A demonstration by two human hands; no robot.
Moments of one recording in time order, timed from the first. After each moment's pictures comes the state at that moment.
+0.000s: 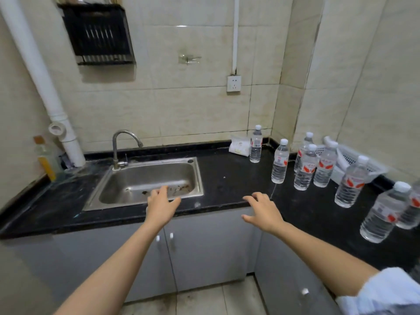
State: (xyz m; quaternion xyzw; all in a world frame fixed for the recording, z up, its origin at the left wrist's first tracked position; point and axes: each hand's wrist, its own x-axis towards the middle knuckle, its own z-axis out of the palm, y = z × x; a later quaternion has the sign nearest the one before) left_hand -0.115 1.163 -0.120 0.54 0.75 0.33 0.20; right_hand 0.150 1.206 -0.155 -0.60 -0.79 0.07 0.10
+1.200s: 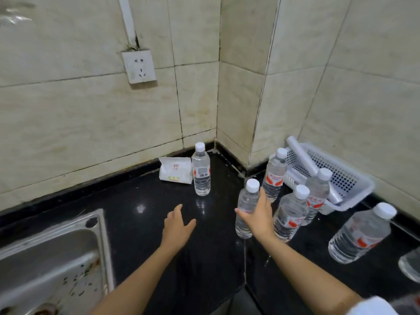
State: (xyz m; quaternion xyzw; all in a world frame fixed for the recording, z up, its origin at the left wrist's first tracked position) left_hand 0.070 1.616 -0.214 0.64 0.64 0.21 0.37; right_hand 0.279 1.574 -0.203 -0.77 -0.45 0.21 0.40
